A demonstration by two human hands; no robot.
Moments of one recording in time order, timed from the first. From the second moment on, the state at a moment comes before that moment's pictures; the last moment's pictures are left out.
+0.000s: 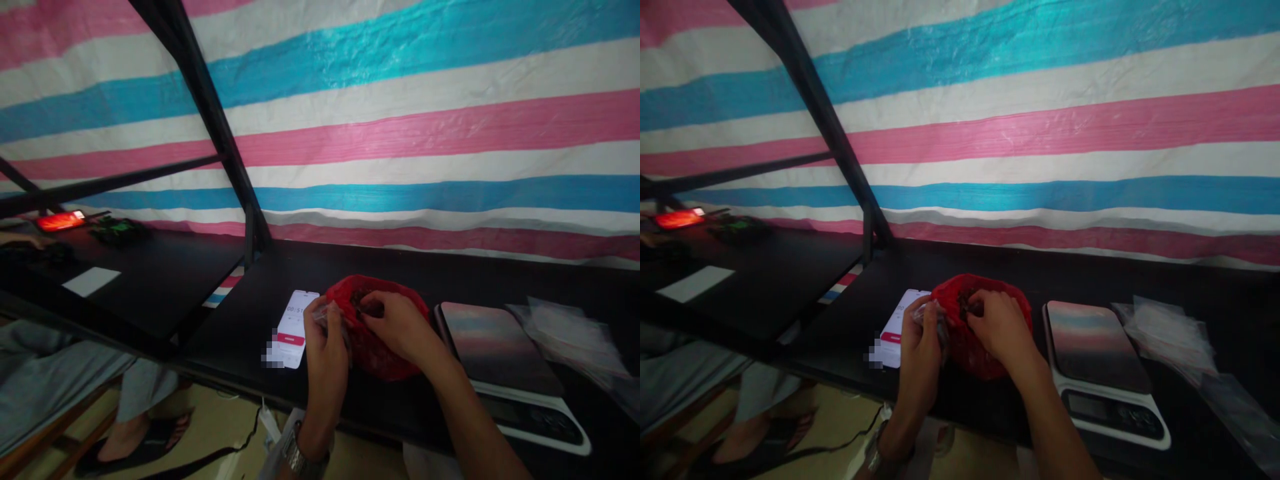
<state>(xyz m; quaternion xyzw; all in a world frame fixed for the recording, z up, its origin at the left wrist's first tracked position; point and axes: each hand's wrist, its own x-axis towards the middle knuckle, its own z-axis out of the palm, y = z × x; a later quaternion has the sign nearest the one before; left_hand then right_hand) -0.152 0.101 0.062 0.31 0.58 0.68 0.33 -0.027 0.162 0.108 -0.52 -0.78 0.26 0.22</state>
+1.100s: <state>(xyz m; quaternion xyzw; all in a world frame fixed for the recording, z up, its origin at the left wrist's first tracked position) -0.106 0.123 0.058 0.54 0.56 0.58 0.22 0.005 0.127 0.160 -0.49 -0.79 0.10 0.35</state>
